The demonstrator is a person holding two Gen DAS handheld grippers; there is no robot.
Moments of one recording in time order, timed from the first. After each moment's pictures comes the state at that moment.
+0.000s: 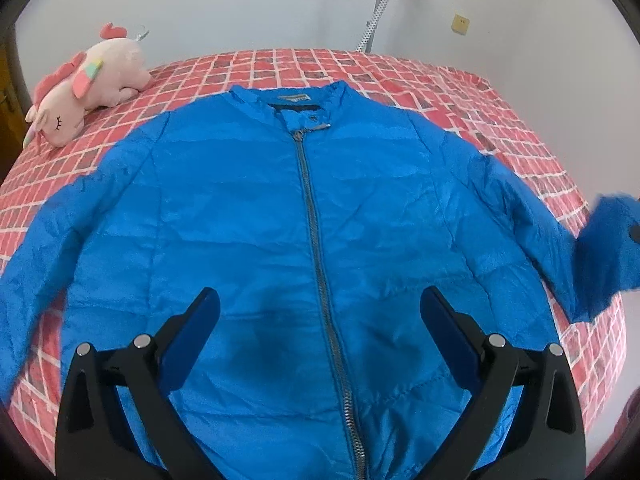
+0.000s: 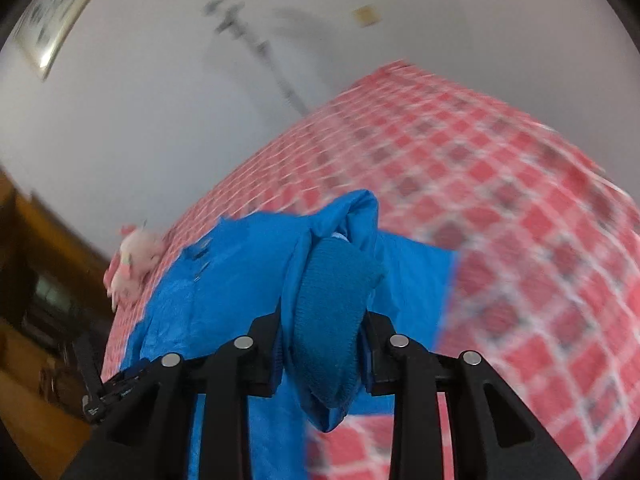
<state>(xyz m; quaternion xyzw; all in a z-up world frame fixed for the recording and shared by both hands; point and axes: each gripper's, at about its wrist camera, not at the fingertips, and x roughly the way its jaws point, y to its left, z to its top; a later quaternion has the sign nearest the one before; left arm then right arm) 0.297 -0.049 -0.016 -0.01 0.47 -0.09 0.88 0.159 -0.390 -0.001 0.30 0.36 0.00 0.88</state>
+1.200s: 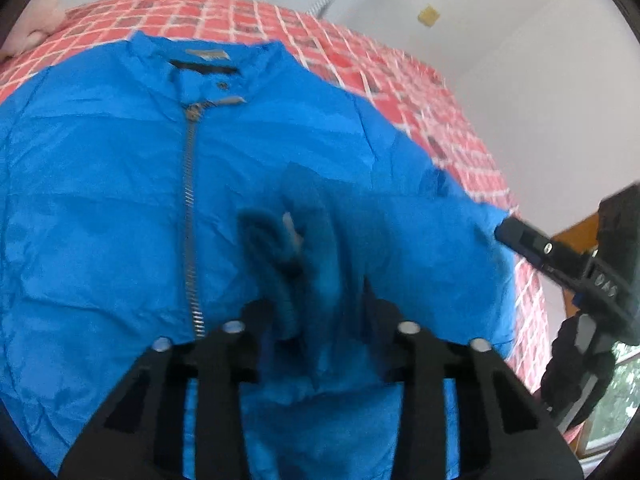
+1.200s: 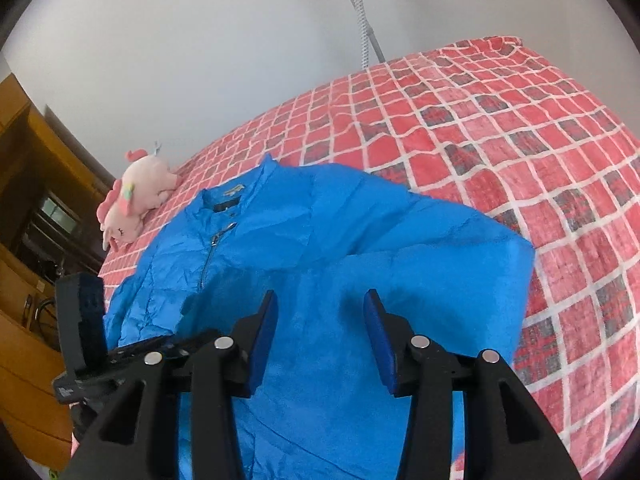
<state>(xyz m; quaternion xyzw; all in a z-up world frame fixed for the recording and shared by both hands) 0.378 -0.069 -0.058 -0.15 0.52 -0.22 0.81 0.279 -0.306 -0.035 0.22 0.42 0.08 0.88</state>
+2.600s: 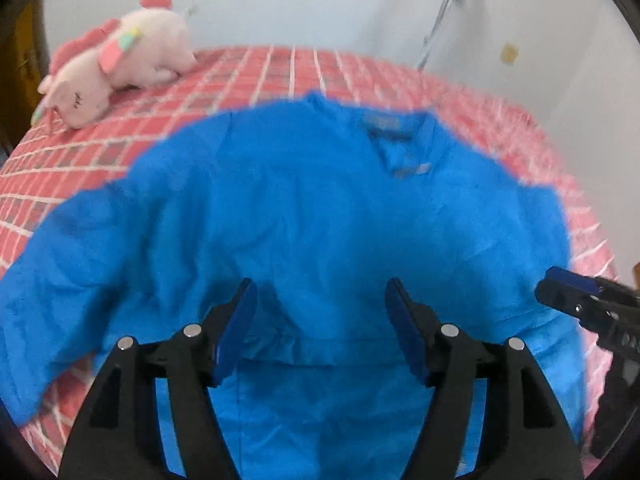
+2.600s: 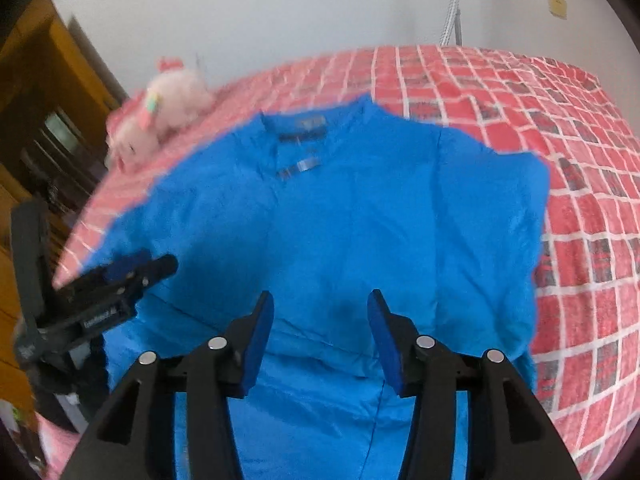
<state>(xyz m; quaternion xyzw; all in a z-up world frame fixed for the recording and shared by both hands) 0.368 0.022 -0.050 -0.05 0.49 -0.04 0.87 0.313 -0.170 -0.050 0.09 0.50 0.12 0.86</state>
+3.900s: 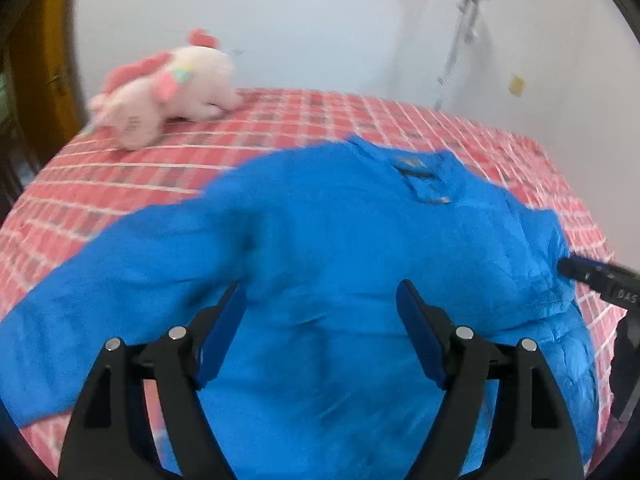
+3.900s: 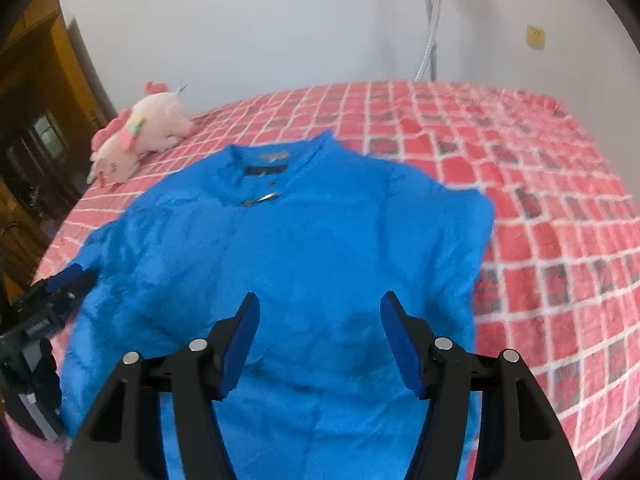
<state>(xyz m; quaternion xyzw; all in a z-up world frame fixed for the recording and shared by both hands) 0.305 0.074 -0.002 -0.06 0.40 0.01 0.91 0.303 -0.199 -0.035 0.08 0.45 0.09 0.88</state>
